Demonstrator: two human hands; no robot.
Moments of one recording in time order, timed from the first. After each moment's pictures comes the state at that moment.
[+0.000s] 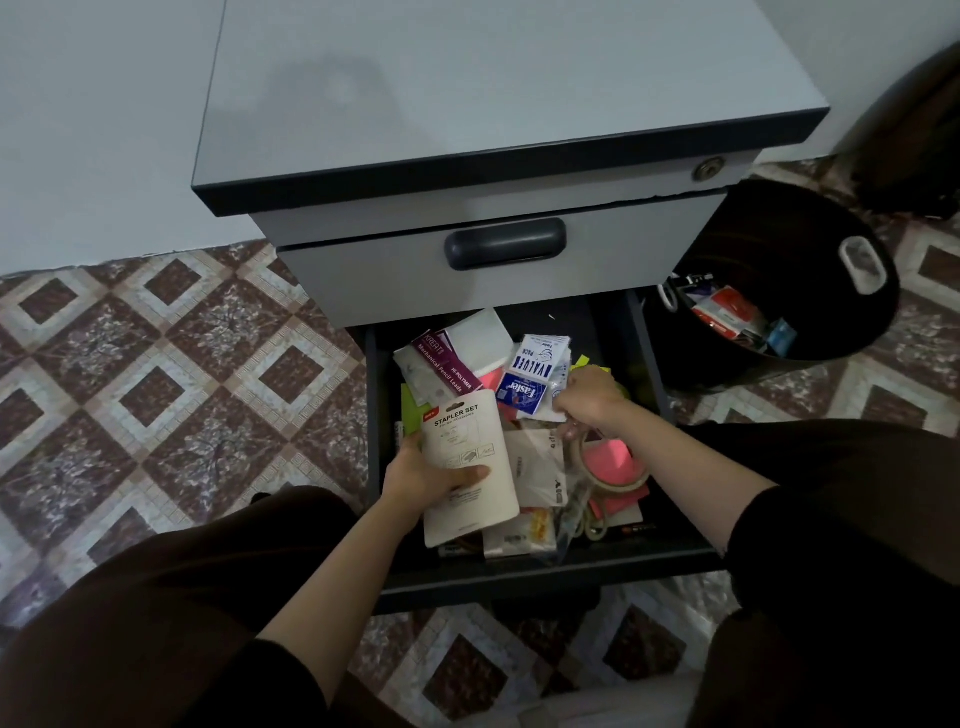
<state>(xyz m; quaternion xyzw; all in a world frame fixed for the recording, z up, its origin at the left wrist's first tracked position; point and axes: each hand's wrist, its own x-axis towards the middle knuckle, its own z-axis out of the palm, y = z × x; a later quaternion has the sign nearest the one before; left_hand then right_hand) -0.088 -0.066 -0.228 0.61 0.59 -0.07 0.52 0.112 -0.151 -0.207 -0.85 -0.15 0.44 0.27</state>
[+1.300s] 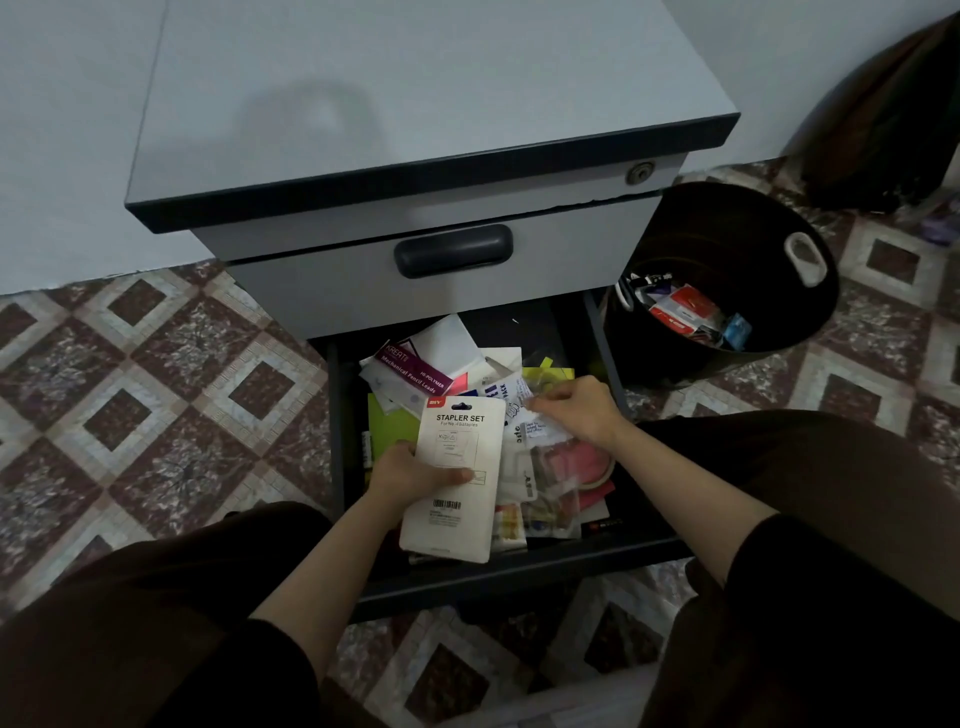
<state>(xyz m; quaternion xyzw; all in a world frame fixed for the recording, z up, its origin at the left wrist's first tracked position) -0.066 -0.072 -0.233 0.64 0.55 -0.13 0.51 0.123 -0.191 -0.208 -0.84 -0.17 0.39 0.33</state>
